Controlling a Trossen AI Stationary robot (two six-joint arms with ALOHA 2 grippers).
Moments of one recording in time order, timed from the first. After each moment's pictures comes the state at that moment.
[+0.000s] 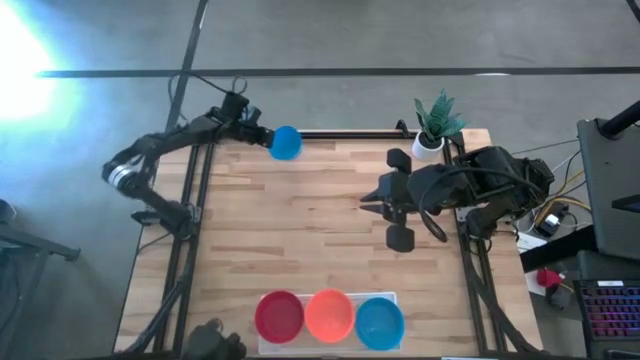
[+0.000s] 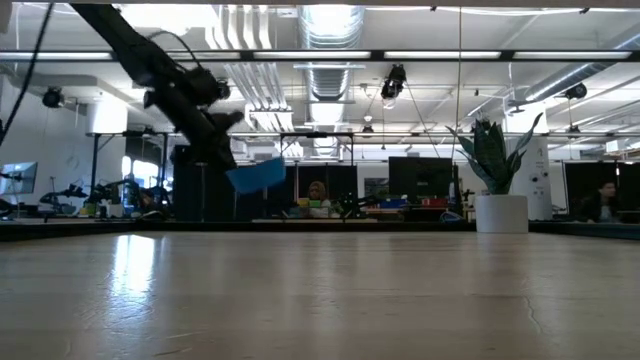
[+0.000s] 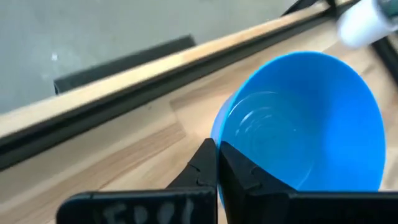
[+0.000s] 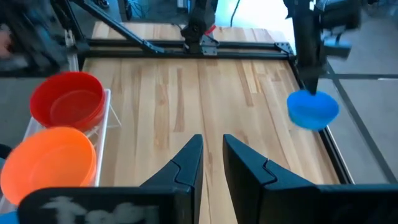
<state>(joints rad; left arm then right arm) 0.98 1.47 0.94 -0.25 0.34 -0.26 0.32 1.65 2.26 -1.29 0.34 0.21</state>
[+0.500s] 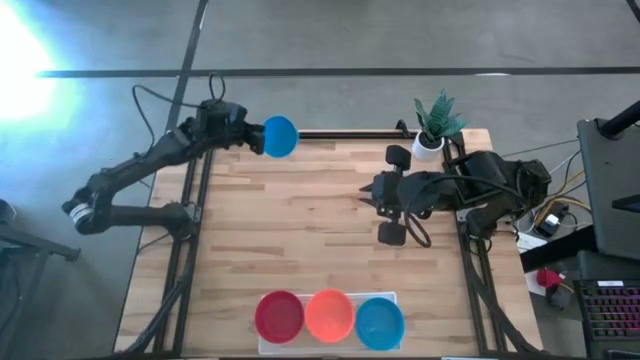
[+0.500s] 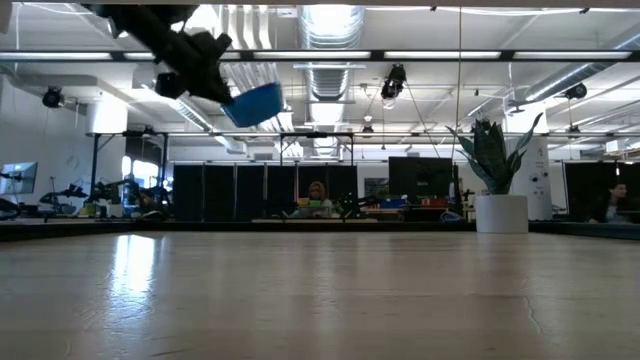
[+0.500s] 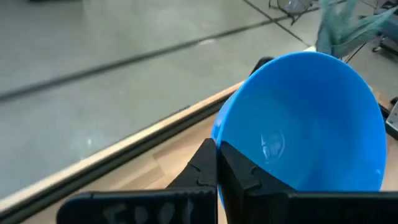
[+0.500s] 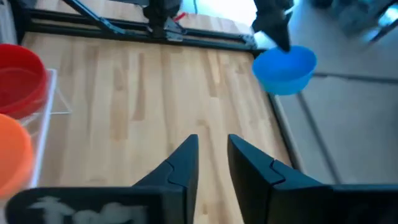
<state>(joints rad) 0.72 1.04 0.94 -0.35 0.00 -0.27 0.31 1.65 2.19 -1.30 0.48 0.14</state>
